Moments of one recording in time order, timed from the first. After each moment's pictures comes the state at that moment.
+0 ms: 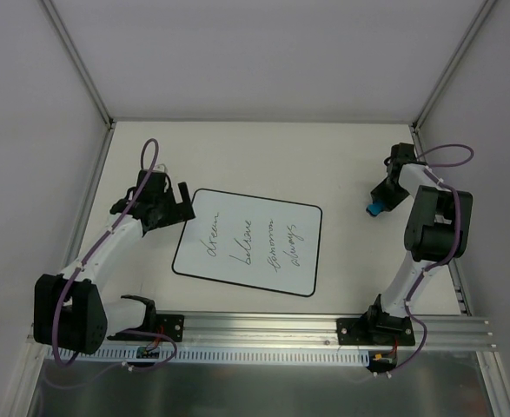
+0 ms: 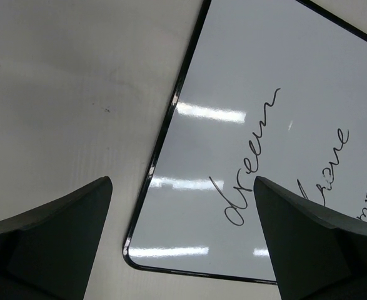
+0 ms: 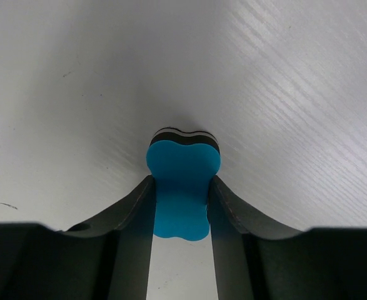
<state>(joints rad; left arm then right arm) -0.19 1.20 0.81 -0.52 -0.02 -0.43 -0.15 1.89 1.28 -0.61 0.18 0.69</state>
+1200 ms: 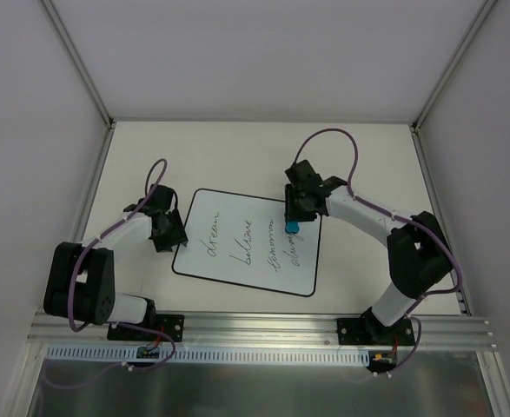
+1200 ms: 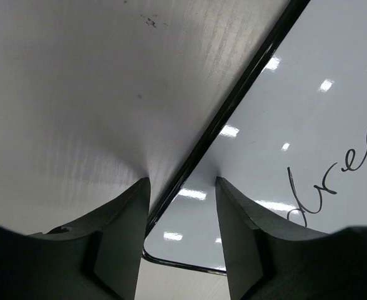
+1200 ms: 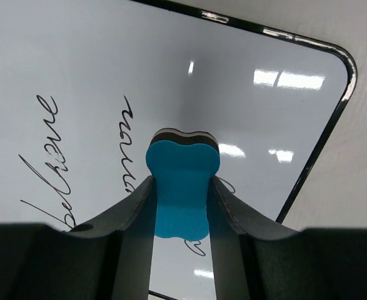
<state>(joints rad) -0.17 1.38 0.68 -0.55 -0.02 -0.53 0.62 1.65 1.17 -0.59 0.10 0.53</state>
